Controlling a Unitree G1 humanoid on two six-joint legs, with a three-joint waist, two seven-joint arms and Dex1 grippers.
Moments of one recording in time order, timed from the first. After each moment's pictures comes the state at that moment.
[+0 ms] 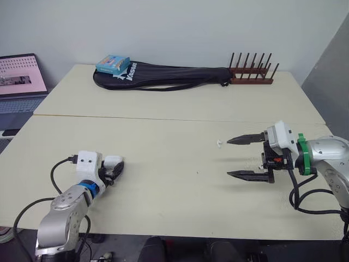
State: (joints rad) left arm 0.08 0.48 0.24 -0.25 -0.34 0.55 -0.45; right arm -0.31 -0.90 -0.04 -0.40 0.58 0.49 1.16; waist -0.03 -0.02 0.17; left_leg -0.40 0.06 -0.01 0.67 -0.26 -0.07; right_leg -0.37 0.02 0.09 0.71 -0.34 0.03
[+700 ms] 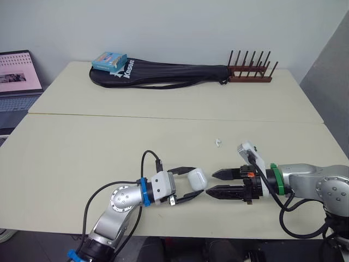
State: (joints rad) left arm -0.10 0.41 -0.27 -0.11 -0.18 -0.25 -0.93; right arm -0.35 -0.69 -0.05 -0.48 1.23 1.35 0.52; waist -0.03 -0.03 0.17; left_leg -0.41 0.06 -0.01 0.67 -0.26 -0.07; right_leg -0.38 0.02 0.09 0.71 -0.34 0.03
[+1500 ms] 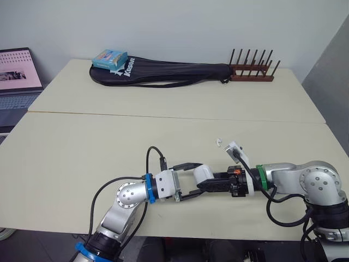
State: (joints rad) left arm -0.14 0.38 -0.31 -0.09 -0.17 -0.32 -0.92; right arm -0.41 -0.58 0.00 -0.35 1.31 1.42 0.36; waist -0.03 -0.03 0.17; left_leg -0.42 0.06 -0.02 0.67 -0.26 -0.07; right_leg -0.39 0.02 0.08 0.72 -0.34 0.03
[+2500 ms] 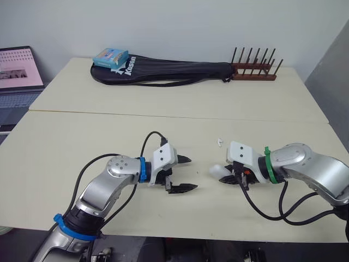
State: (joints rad) left arm -0.38 0.60 -0.31 -0.27 -0.33 0.49 -1.02; right arm -0.58 -1.03 0.48 -0.50 0.50 0.87 0.86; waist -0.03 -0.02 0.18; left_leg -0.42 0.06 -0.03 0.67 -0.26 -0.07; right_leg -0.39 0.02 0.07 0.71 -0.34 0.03
